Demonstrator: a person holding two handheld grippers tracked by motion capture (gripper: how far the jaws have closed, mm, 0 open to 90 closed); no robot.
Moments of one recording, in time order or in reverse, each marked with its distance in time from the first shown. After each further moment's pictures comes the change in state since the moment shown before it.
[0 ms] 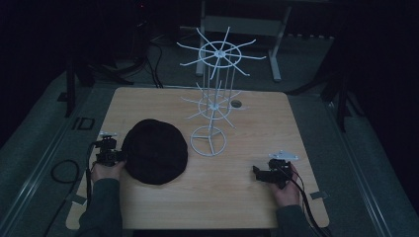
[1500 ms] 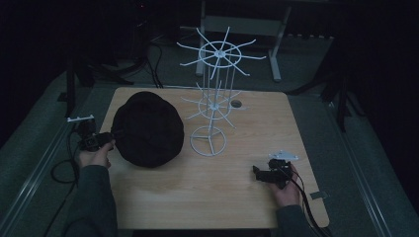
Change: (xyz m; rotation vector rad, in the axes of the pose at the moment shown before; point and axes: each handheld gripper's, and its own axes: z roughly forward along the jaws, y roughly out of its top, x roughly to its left) left arm 0.015 0.041 -0.056 -0.225 -0.271 -0.143; right arm 0.000 0.000 0.000 0.000 0.000 0.000
